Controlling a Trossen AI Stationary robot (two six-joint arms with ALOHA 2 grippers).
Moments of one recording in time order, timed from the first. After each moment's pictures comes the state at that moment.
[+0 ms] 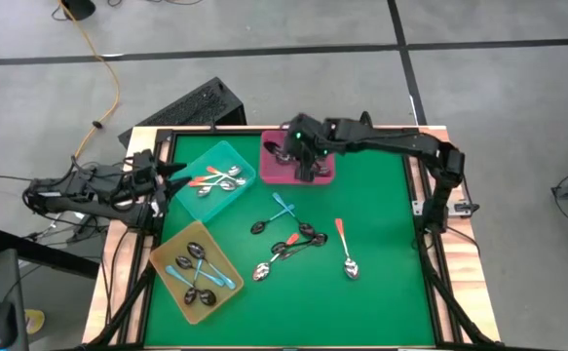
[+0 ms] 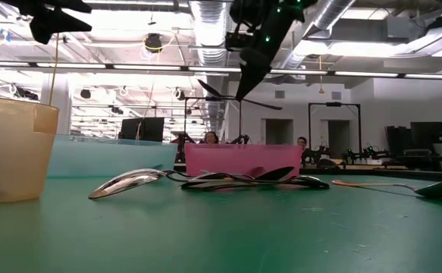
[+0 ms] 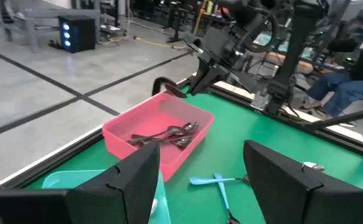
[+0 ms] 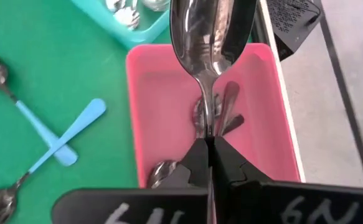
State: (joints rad) left arm -0.12 0.29 0.68 -0.65 -0.57 -0.35; right arm -0.34 1.82 1.65 -0.77 0.11 -0.27
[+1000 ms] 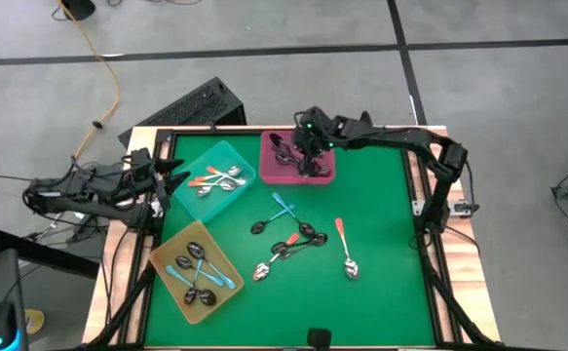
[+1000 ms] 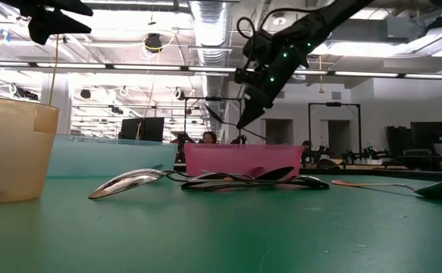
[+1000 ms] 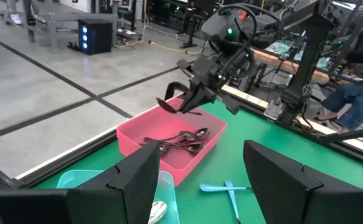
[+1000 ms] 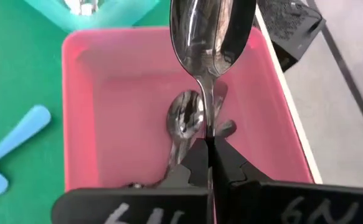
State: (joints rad) left arm -0.12 0.29 0.68 -0.65 -0.64 -0.38; right arm -0.50 1.82 1.36 -0.35 -0.06 -0.33
